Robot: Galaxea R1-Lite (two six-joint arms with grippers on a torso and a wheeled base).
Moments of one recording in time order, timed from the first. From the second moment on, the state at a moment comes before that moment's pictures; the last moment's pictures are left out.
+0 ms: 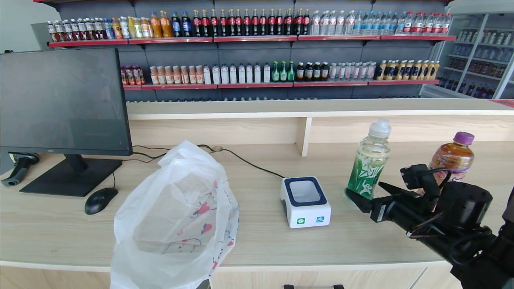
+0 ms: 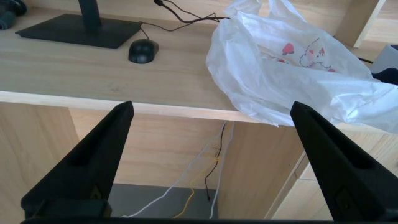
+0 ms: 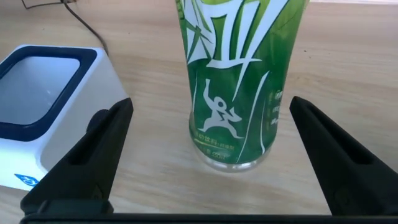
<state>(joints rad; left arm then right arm) 0.00 0.00 0.00 0.00 0.00 -0.02 0.19 1.99 -0.28 -1.57 0.10 0.02</state>
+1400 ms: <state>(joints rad) 0.00 0.00 0.00 0.00 0.00 -0.02 0.39 2.02 -0.34 -1.57 0.08 0.08</state>
